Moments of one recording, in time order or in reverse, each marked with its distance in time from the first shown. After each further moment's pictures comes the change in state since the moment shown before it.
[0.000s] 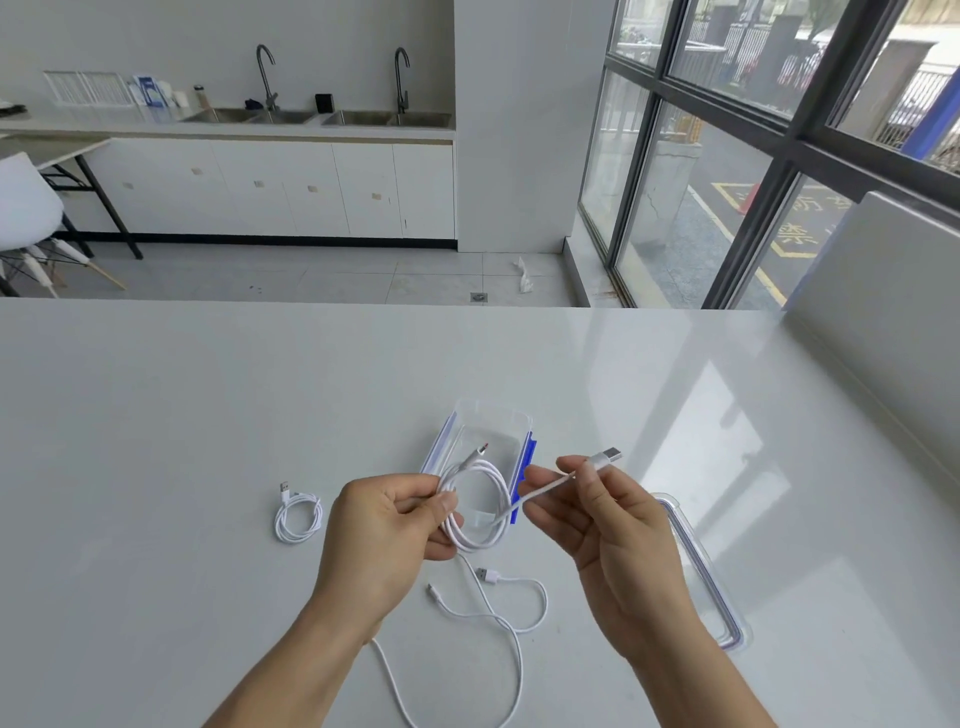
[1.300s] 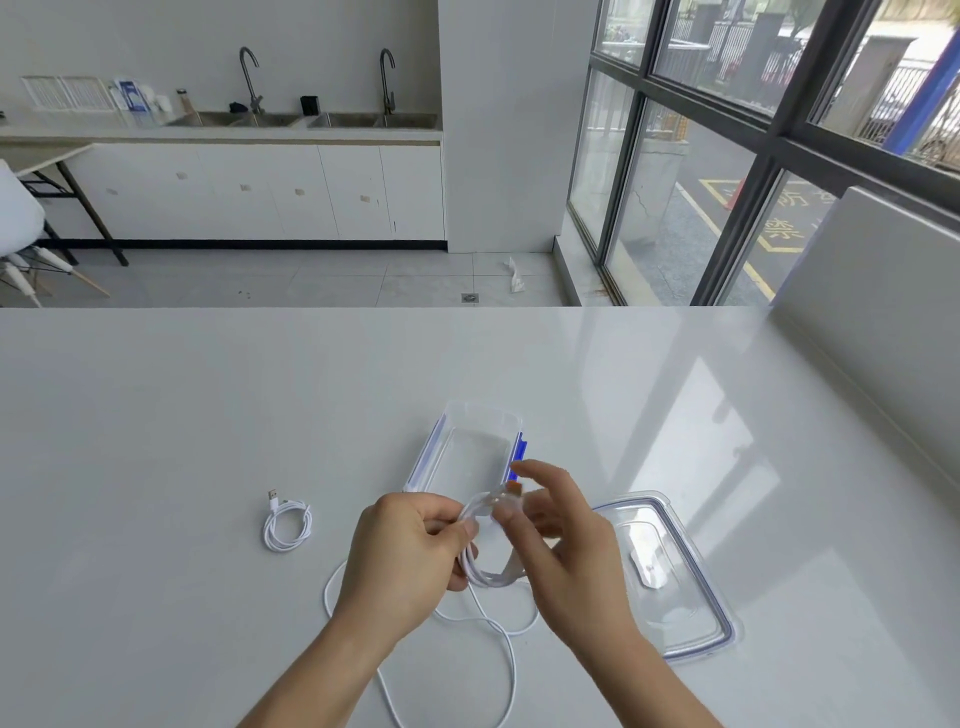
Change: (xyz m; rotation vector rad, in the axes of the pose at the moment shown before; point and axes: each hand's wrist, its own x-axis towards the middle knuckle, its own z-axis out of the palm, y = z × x) left_hand -0.001 -0.004 0.023 0.229 -0.090 -0.004; right_hand 0.000 0.031 -0.003 -0.890 -0.015 -0.453
